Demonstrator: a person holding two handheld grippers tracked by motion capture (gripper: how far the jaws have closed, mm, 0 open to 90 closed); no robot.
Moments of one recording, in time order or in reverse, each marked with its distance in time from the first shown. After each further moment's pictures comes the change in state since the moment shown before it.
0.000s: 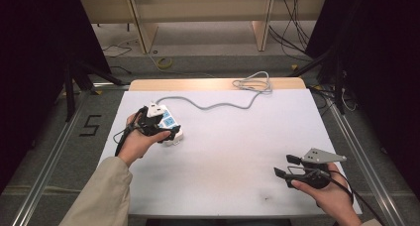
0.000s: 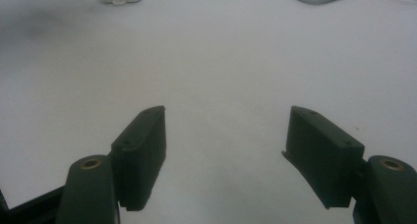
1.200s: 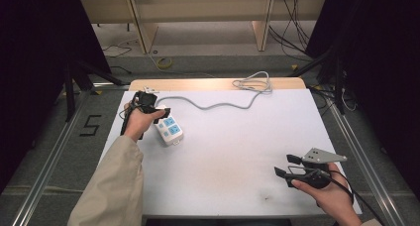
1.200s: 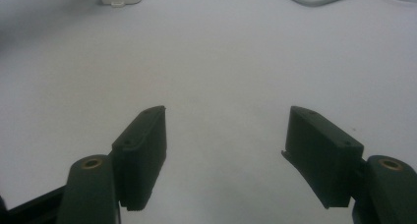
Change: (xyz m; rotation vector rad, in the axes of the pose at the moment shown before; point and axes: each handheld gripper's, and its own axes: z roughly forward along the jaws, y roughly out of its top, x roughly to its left) left arm 0.067 0.016 0.055 0.122 0.129 -0.170; right arm 0.000 0.000 -0.001 -0.005 -0.004 0.003
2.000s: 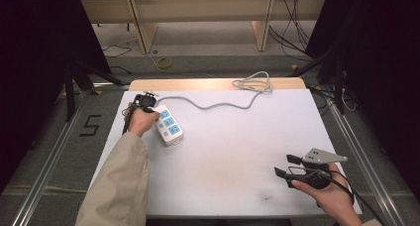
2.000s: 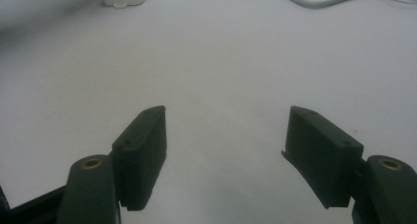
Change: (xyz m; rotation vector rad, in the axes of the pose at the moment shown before) left arm 0.014 -0.007 0.022 0.203 0.082 -0.055; right arm 0.001 0.000 -0.001 -0.004 0.004 -0.007
